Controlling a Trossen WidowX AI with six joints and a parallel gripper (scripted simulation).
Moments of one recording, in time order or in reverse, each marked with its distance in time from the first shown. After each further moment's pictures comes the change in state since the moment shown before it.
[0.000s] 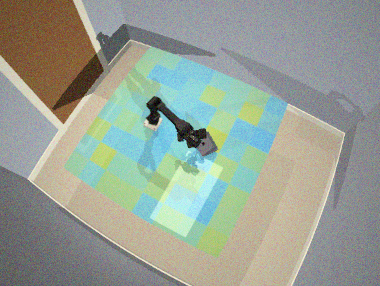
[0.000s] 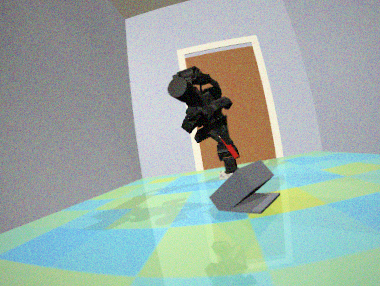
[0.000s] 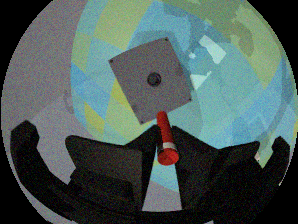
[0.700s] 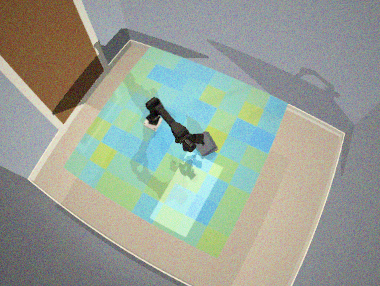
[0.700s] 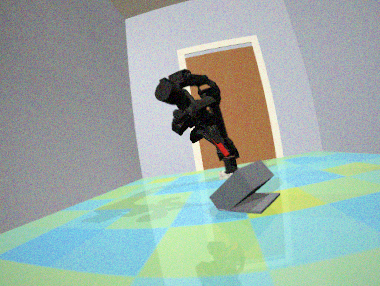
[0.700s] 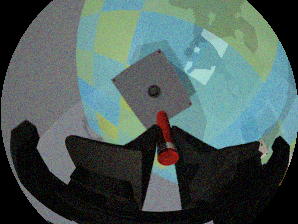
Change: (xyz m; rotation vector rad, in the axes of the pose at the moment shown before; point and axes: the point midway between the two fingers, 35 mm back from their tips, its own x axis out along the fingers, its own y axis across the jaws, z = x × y) arm -0.017 -0.007 0.021 0.148 0.003 0.085
